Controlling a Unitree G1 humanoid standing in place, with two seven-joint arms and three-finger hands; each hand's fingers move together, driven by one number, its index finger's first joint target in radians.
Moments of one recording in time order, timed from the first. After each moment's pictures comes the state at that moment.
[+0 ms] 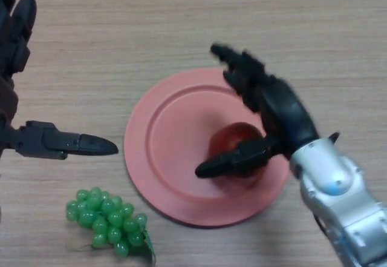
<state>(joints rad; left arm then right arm) -0.06 0.29 0.25 -0.64 -0.21 0.26 -0.10 -0.32 -0.19 0.30 -0.21 0.06 0.32 -0.01</state>
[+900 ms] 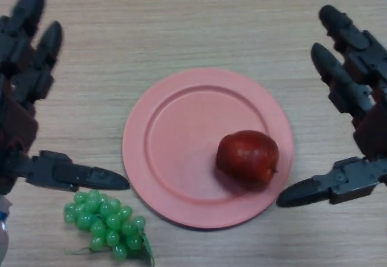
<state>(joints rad) 0.04 0.25 0.23 -0.72 -0.28 0.31 -0.18 -0.01 -0.22 -0.03 -0.80 0.17 0.50 0.14</state>
